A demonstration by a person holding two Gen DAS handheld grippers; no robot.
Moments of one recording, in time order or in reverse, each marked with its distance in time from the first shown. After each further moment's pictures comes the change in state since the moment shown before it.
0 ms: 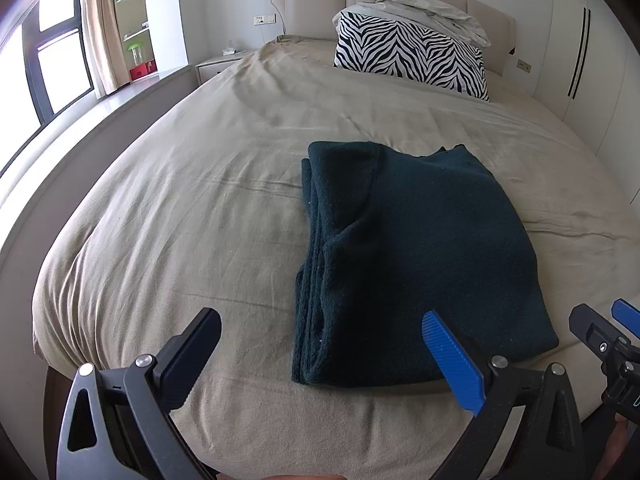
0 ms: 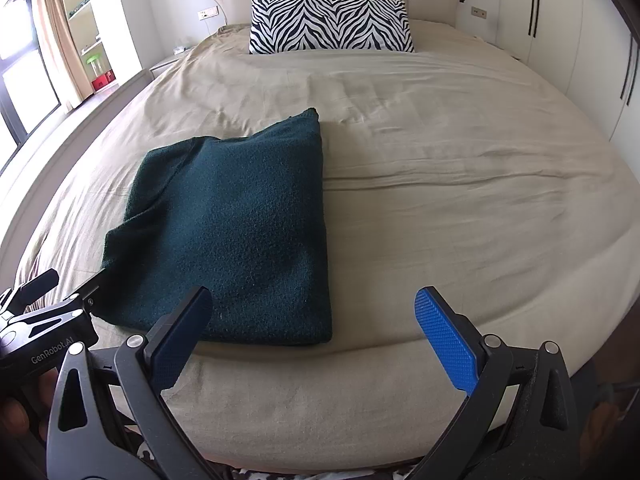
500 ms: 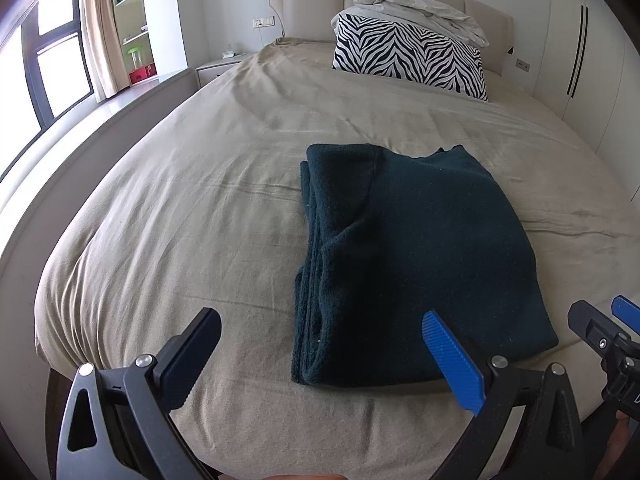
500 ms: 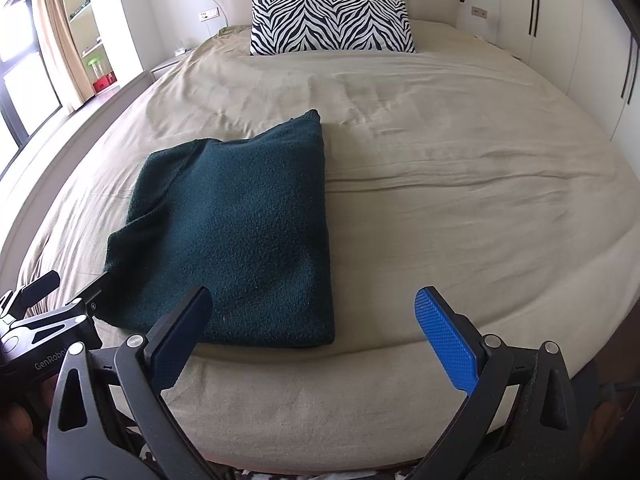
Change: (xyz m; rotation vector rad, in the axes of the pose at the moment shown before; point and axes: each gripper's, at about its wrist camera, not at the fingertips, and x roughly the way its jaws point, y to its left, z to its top) left arm -0.002 -0.001 0.001 0.007 -0.006 0.004; right arm -0.002 0.002 0.002 -0.001 -0.002 0.003
